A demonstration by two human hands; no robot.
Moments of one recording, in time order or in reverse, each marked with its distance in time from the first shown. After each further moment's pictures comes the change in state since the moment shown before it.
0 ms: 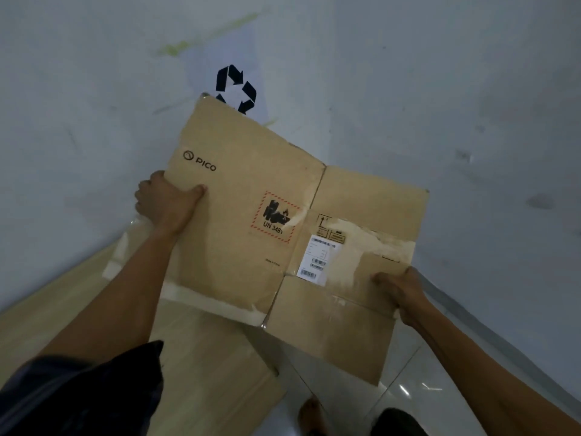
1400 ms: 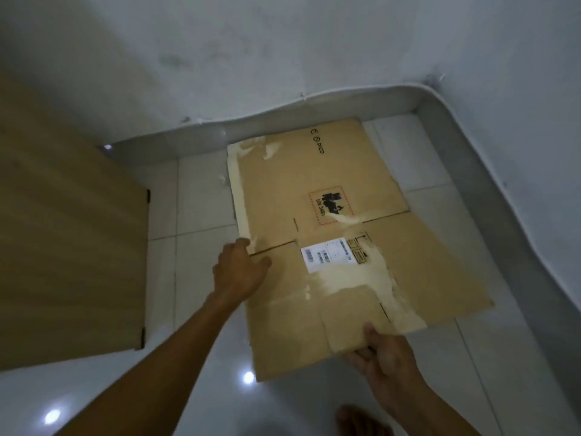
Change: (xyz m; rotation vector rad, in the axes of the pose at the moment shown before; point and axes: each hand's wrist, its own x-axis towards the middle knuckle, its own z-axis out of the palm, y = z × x) left_hand -0.217 -0.239 0.762 0.012 -0.400 -0.467; right_hand 0.496 0.468 0.071 0.197 -0.456 0.521
